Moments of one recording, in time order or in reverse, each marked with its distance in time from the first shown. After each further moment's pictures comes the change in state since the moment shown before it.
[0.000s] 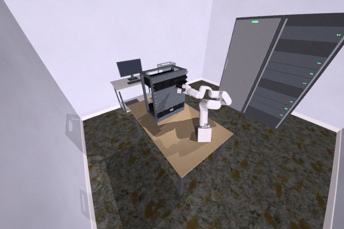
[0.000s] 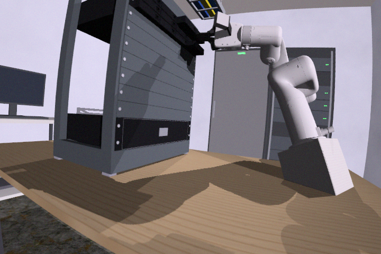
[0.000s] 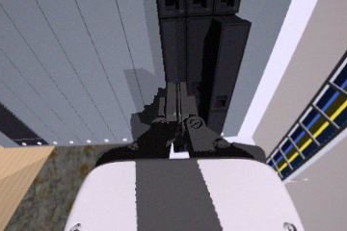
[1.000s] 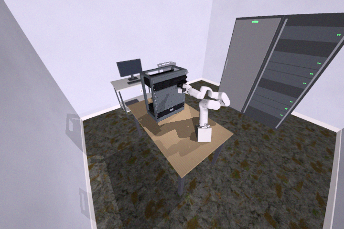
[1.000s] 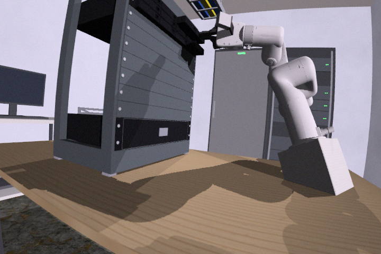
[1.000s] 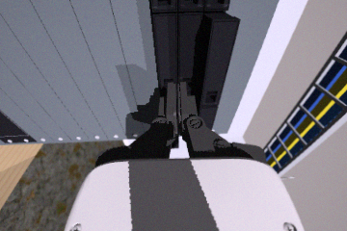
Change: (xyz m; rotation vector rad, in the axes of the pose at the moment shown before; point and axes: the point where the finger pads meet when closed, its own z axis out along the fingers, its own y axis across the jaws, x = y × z) arm -0.003 0.008 -0.007 -0.029 -0.003 -0.044
